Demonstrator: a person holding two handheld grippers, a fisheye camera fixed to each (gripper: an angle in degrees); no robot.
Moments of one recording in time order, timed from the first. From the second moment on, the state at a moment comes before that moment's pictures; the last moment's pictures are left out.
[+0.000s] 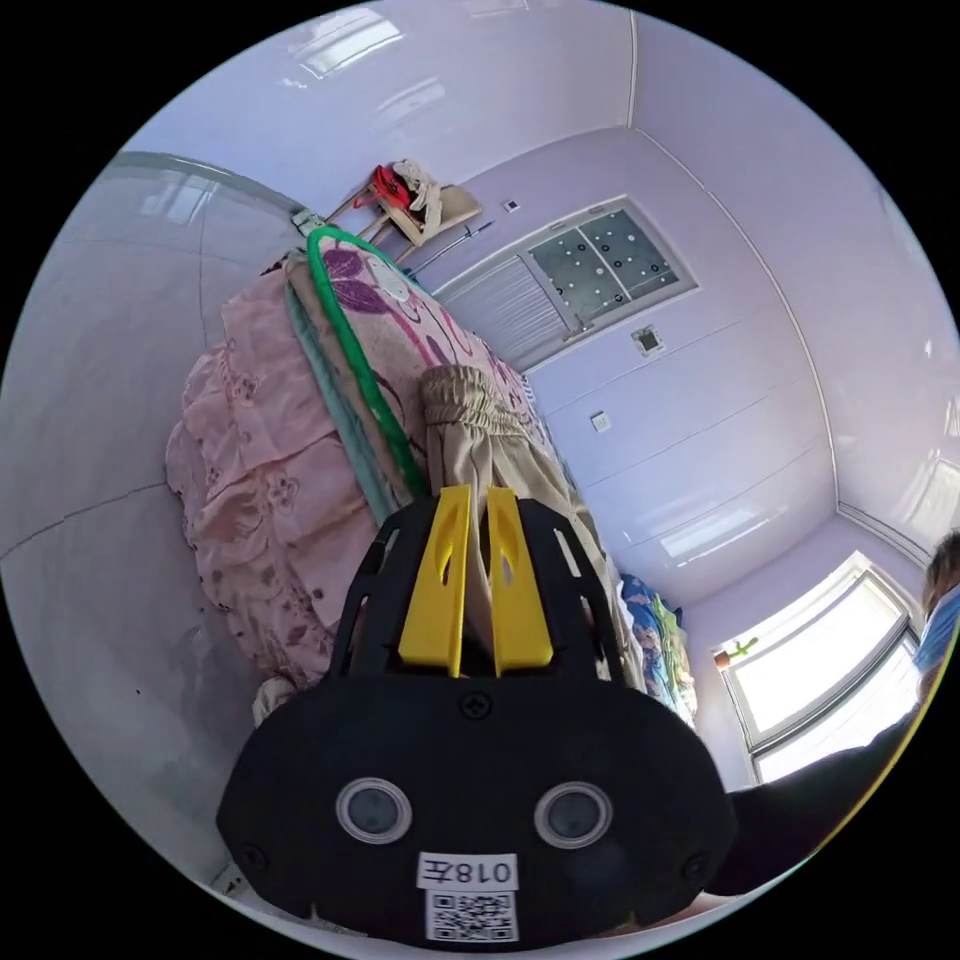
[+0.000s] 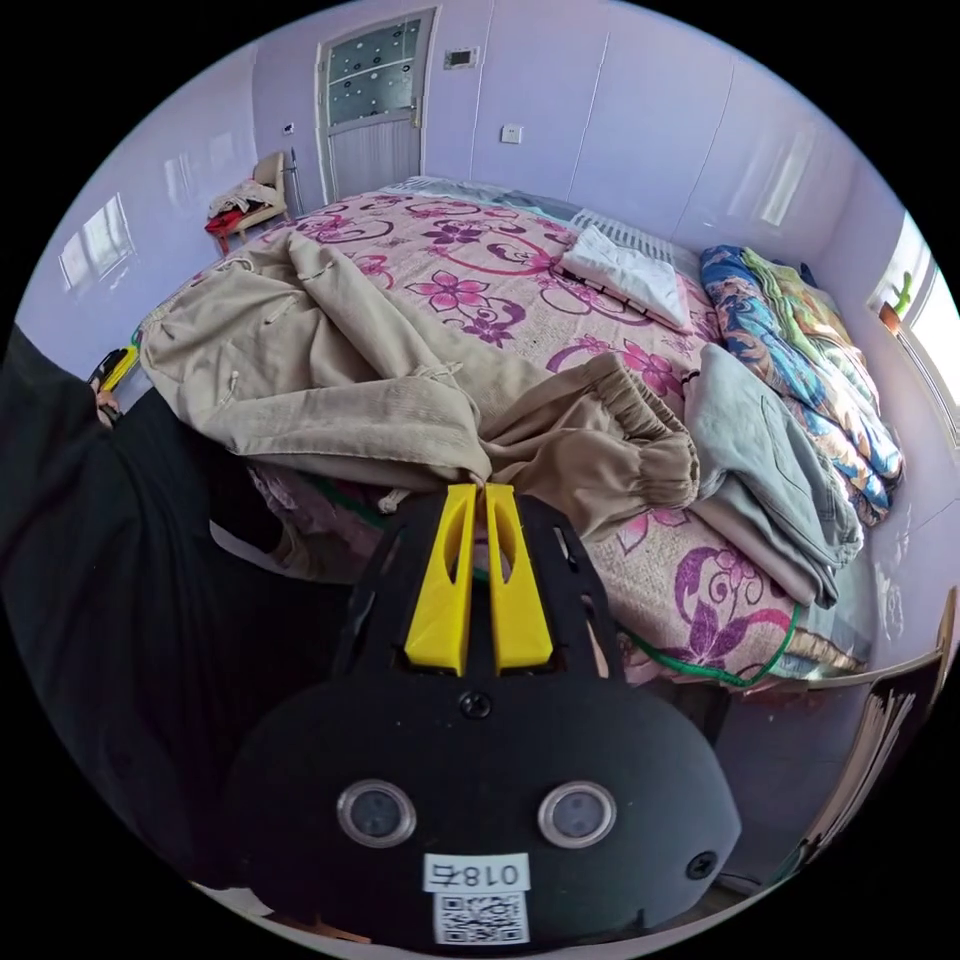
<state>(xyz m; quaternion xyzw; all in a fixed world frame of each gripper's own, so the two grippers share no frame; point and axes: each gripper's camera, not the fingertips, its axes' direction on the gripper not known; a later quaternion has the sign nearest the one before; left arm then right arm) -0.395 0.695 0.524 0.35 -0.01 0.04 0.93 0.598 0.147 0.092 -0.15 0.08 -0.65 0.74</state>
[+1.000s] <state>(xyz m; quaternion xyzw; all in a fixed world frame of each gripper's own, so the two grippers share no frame) -0.085 0.473 0.612 0.26 -0.17 0.34 0.89 0.536 0.150 0.082 -0.14 0.17 -0.76 0.61</state>
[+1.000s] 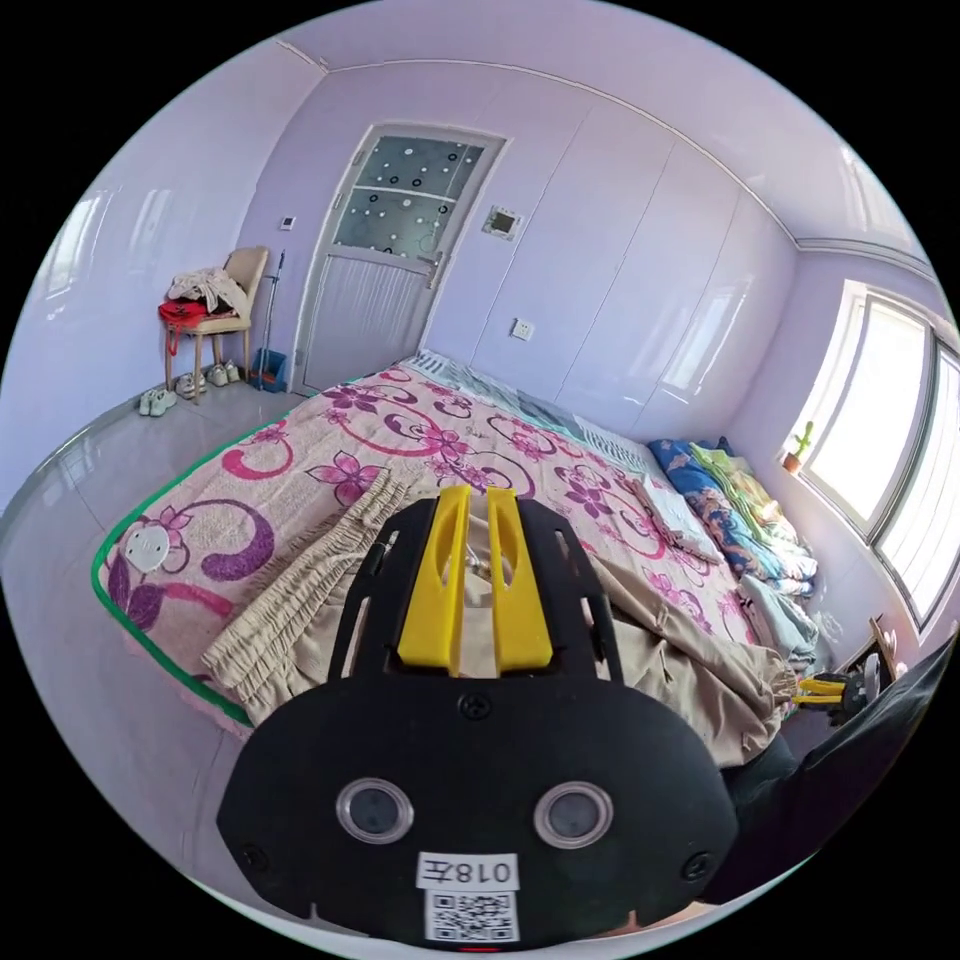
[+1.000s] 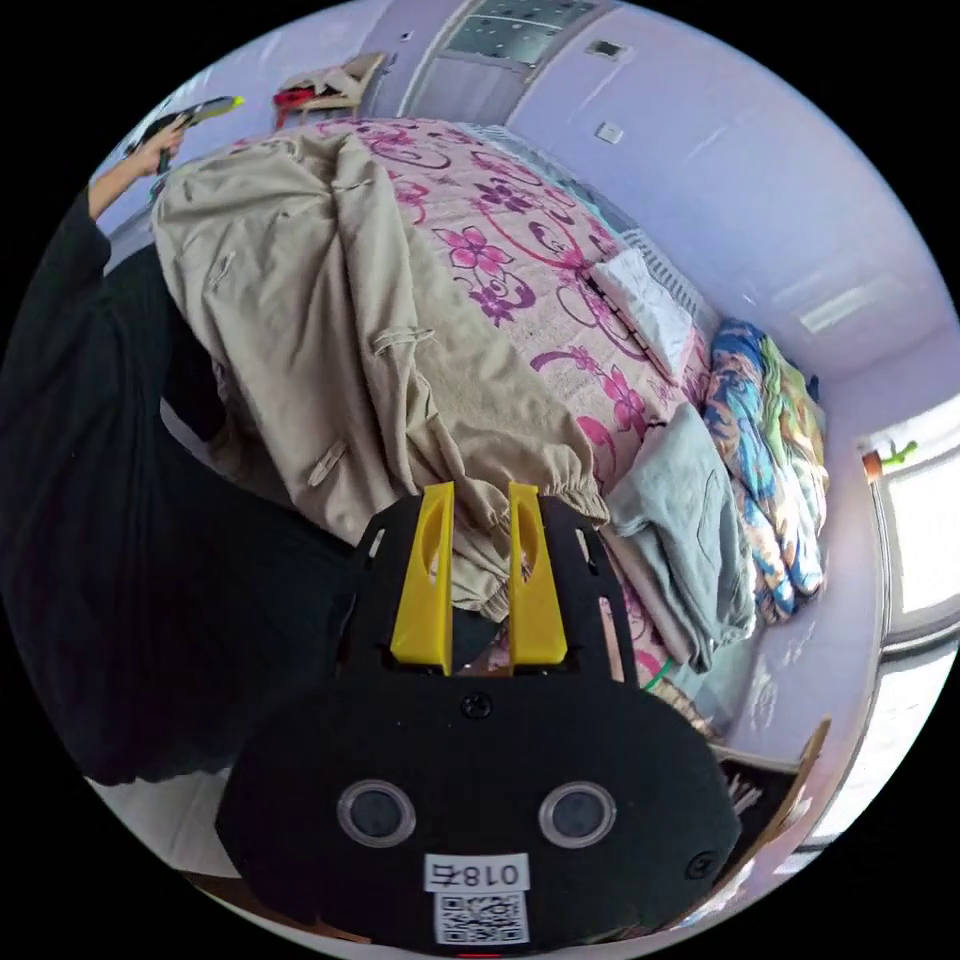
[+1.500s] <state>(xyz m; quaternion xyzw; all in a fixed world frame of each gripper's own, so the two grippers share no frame) 0.052 0.196 0.854 -0.05 -0.41 0.48 0.78 0.479 0.134 0.171 -0.25 0.29 -0.81 0.45</state>
